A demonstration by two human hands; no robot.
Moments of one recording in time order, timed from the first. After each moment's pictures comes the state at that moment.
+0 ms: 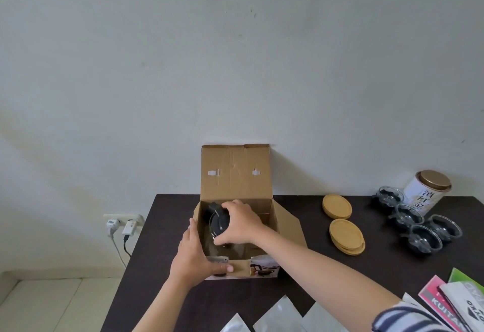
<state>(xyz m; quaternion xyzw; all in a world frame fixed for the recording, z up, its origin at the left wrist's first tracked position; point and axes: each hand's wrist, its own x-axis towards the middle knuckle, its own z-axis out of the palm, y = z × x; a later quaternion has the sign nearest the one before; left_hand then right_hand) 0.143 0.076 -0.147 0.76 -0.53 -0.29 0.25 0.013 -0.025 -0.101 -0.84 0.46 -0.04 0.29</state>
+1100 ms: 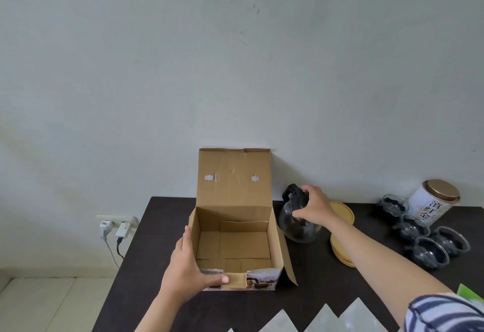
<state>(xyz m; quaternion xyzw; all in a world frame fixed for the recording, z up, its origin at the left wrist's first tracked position) 0.143 0.076 -0.152 0.76 -0.52 -0.28 0.26 -0.141 -0.138 -0.121 -0.70 0.65 -0.14 0.26</state>
